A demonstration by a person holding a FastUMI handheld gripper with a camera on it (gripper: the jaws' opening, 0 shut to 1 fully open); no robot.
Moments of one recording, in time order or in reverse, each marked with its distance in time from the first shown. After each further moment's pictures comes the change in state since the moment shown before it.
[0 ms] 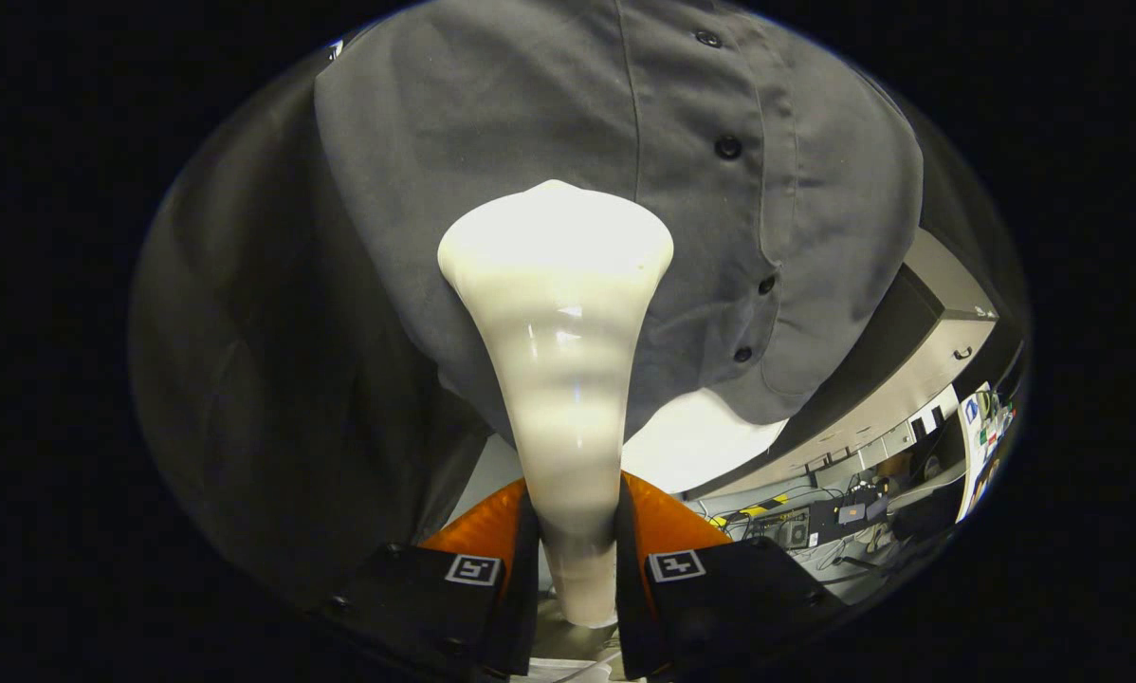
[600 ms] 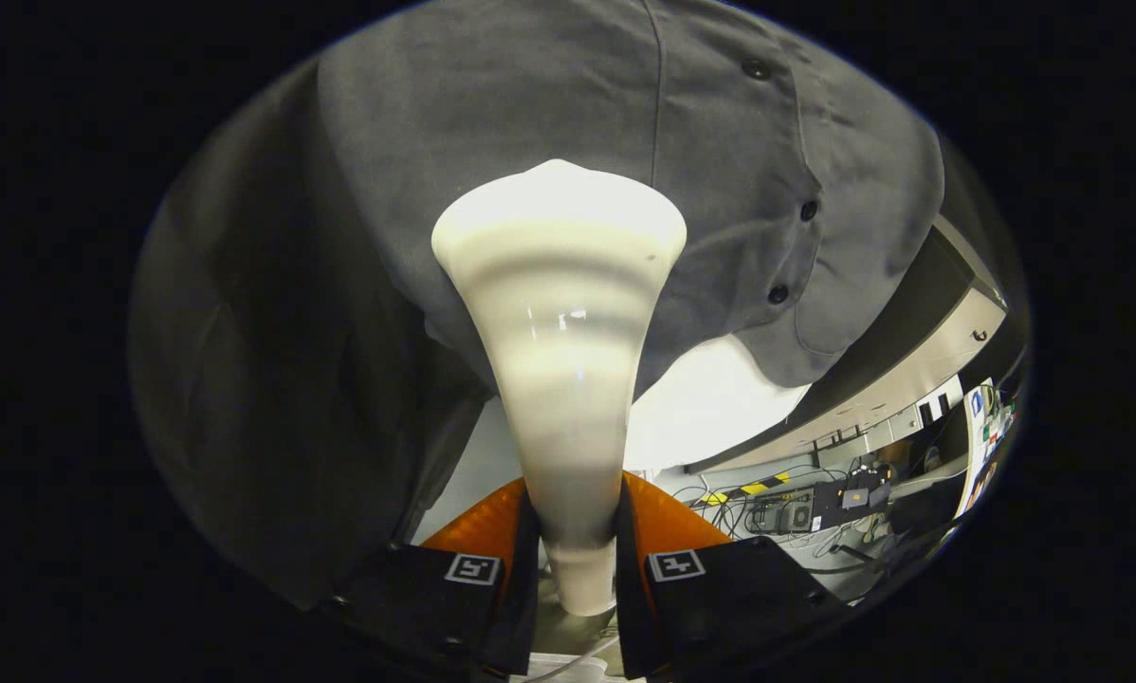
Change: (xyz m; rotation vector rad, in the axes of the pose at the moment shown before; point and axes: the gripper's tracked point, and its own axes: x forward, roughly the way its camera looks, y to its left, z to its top) arm 0.033 -0.011 -0.052 -0.018 0.117 0.011
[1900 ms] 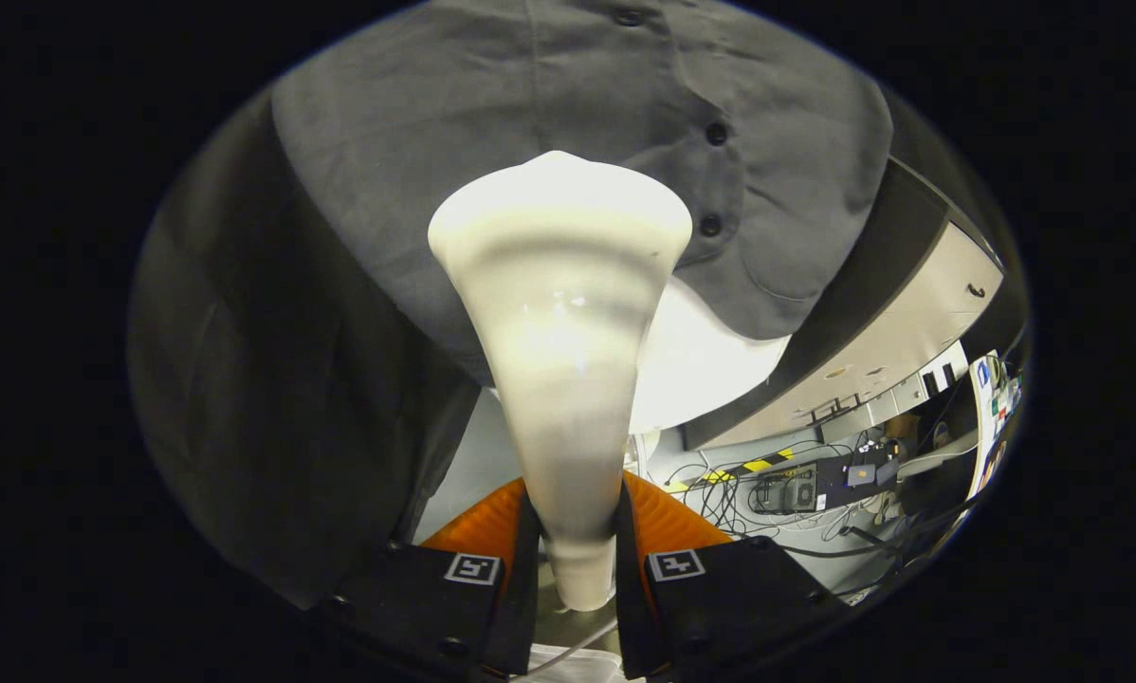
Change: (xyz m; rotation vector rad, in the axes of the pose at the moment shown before) arm -0.024 -0.061 -0.027 0.069 0.031 0.026
